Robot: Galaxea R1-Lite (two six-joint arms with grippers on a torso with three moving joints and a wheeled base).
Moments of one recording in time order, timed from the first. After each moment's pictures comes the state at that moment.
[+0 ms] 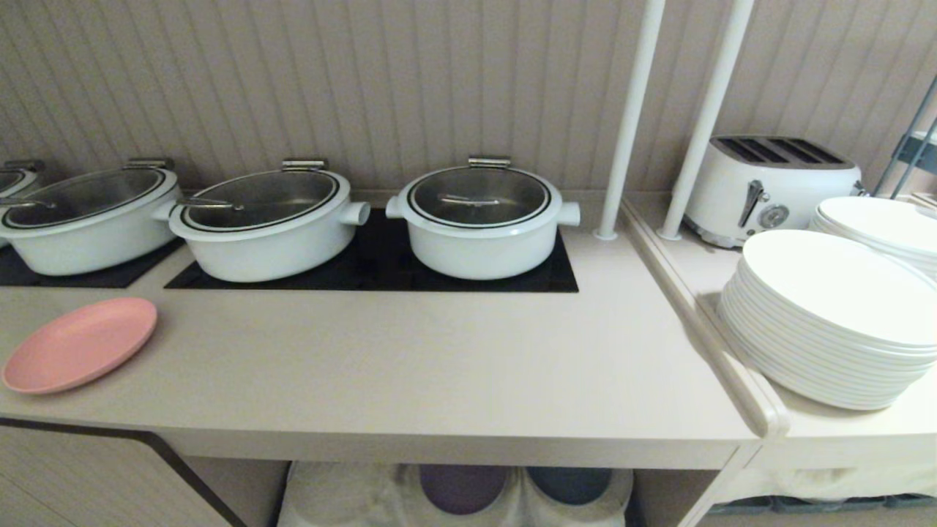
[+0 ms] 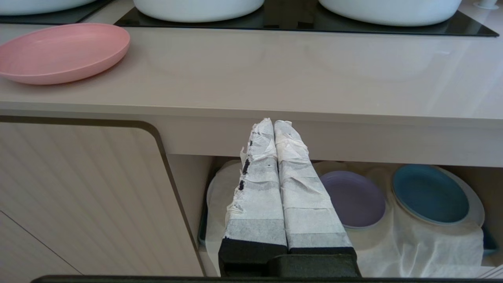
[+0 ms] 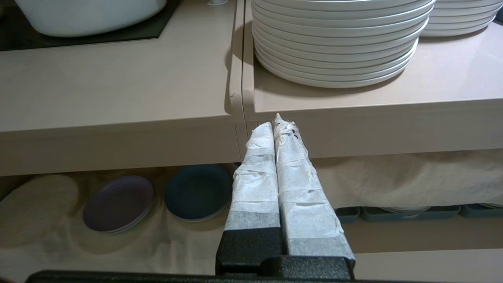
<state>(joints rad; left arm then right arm) 0.01 0.00 0.00 -0.01 0.00 -0.03 0.00 0.00 -0.01 0.02 -0.05 0.07</state>
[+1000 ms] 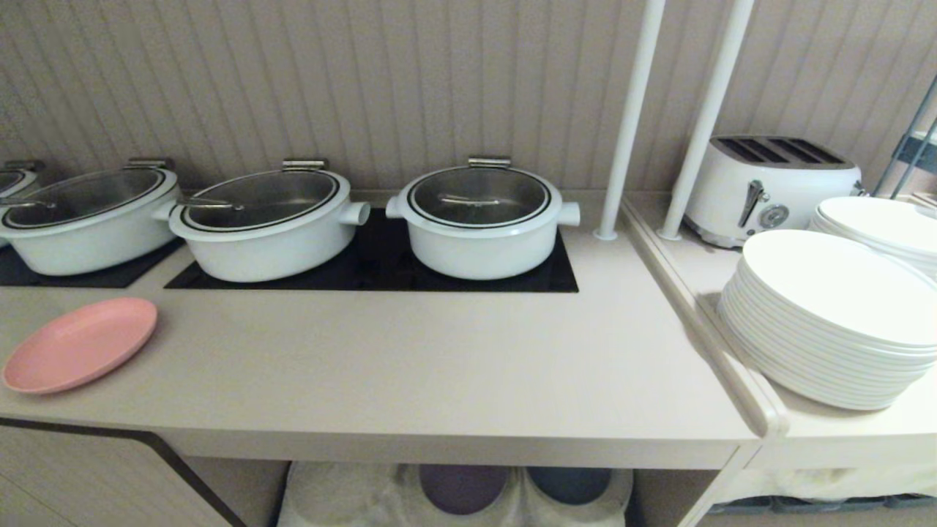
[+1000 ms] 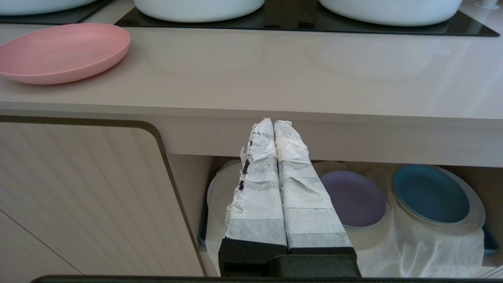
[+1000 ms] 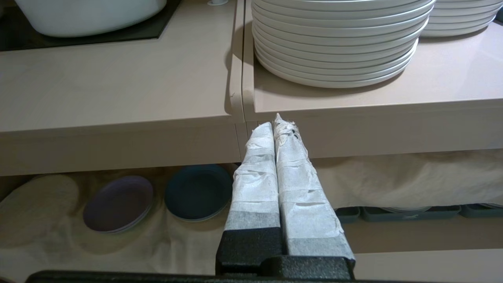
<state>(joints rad) 0.01 0.00 0.00 -0.01 0.00 -0.03 0.00 0.00 -0.01 0.02 -0.05 0.07</state>
